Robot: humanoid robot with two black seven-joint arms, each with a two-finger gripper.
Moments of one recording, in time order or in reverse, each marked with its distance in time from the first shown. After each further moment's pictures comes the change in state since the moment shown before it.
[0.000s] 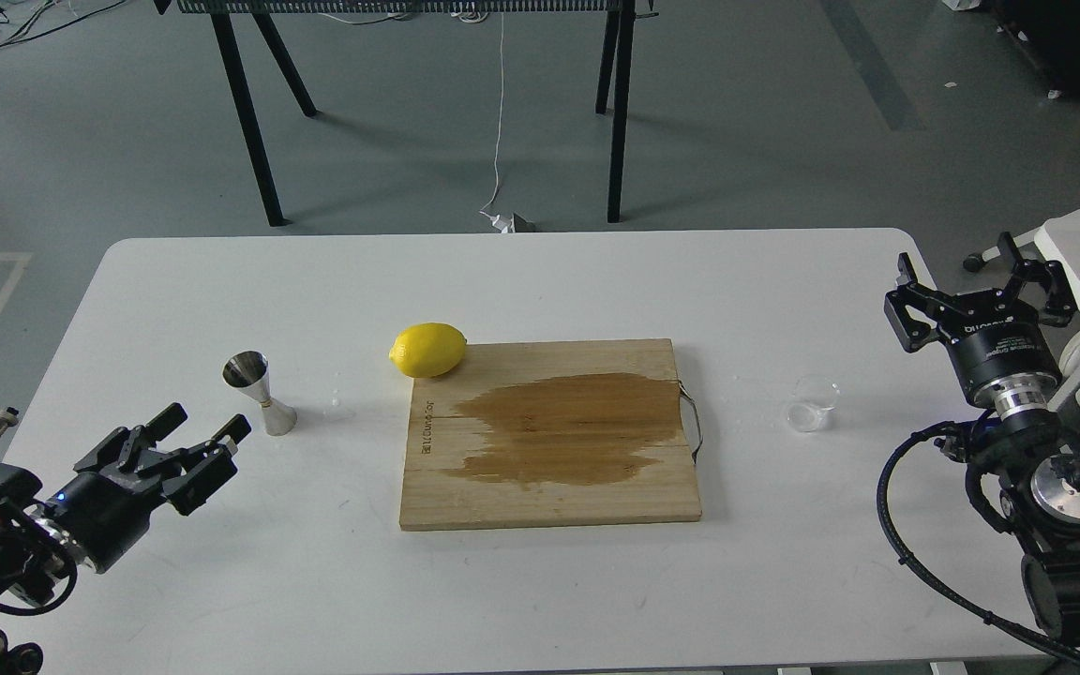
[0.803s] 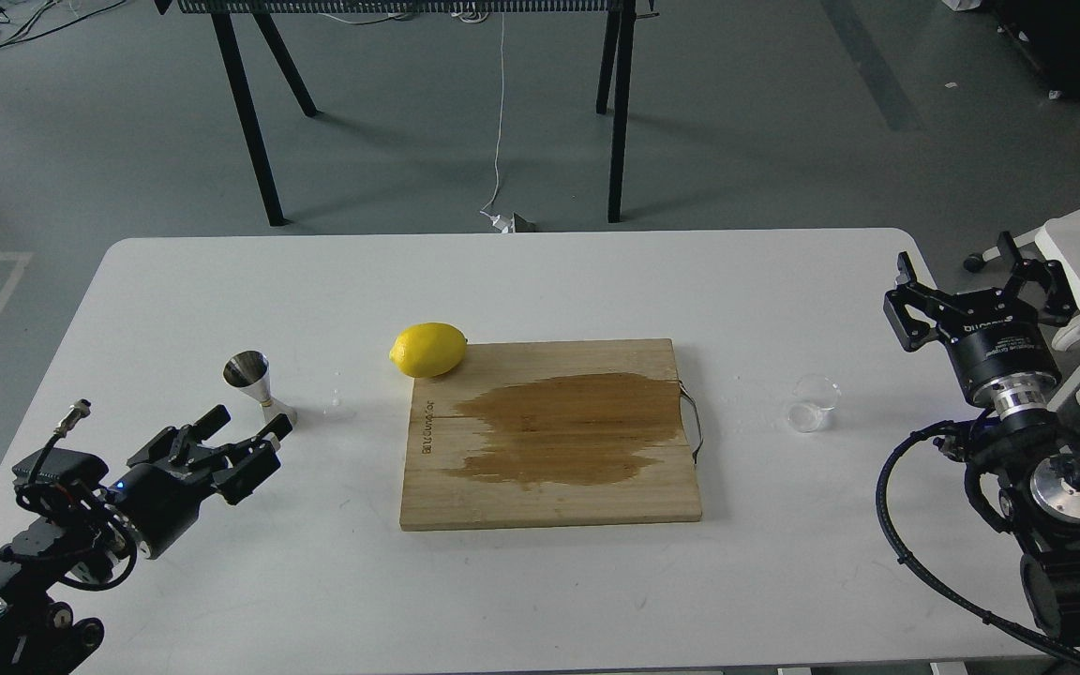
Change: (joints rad) left arm -0.136 -0.123 0.069 0.141 0.009 -0.040 0.000; right arm 0.000 0.002 0.002 0.002 0.002 0.000 0.000
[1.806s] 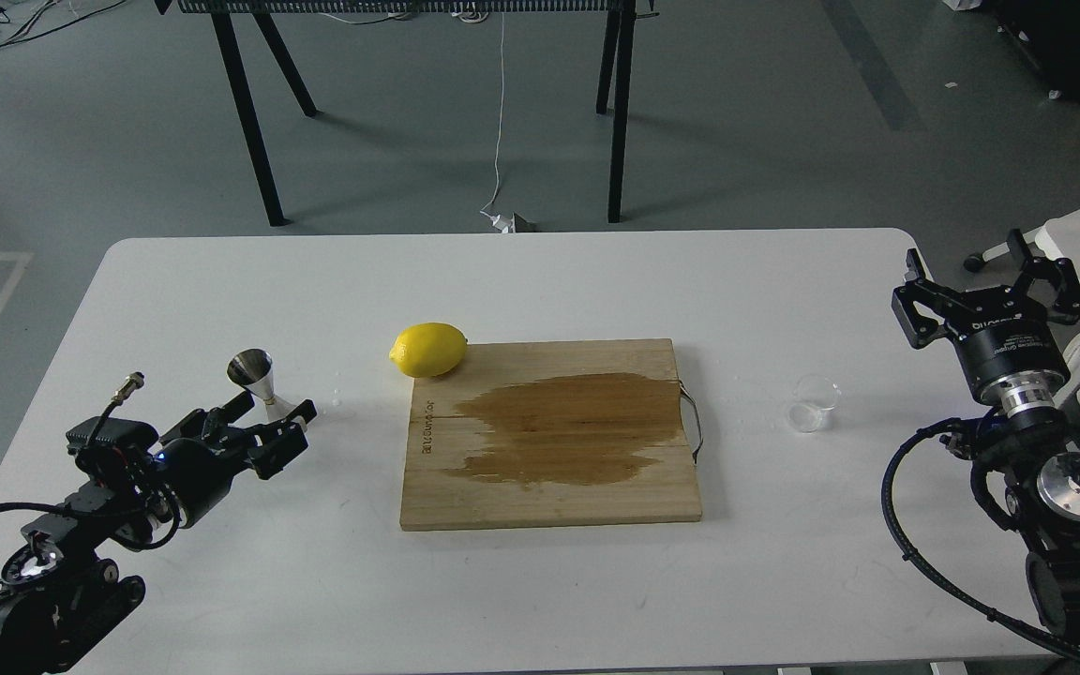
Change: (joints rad) left arm -0.184 -0.121 0.126 0.258 -0.012 -0.016 0.000; right arm 0.000 -0.007 0.014 0.000 0.000 0.000 0.000
